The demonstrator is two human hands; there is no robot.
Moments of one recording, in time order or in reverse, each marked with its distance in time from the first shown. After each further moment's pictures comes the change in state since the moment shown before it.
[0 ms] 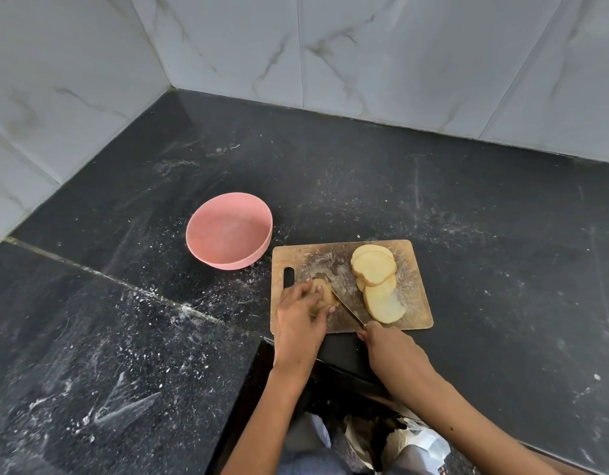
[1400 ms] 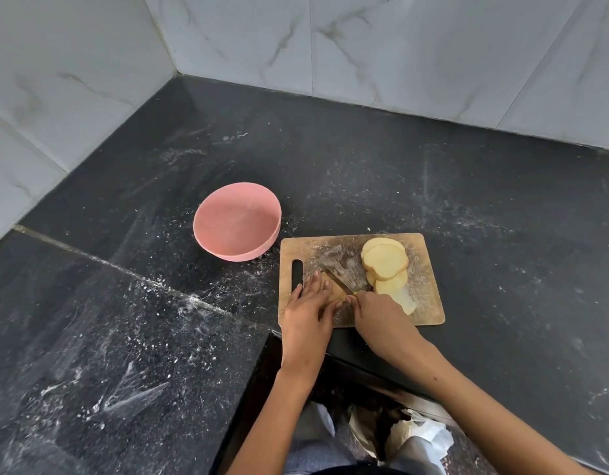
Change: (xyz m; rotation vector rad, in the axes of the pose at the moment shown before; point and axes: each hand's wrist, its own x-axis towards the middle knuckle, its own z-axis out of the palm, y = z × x) left_hand -0.005 -0.010 0.005 0.056 0.004 0.104; right_hand 0.035 -0.023 -0.006 0.140 0.117 -0.079
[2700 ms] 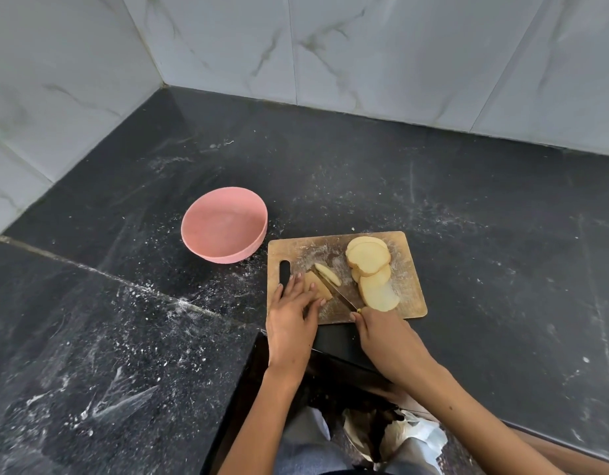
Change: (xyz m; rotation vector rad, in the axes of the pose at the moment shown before) left_hand -0.005 0.004 -0.005 0.016 0.035 -0.014; right_hand -0.040 0.019 -0.003 0.012 0.012 0.046
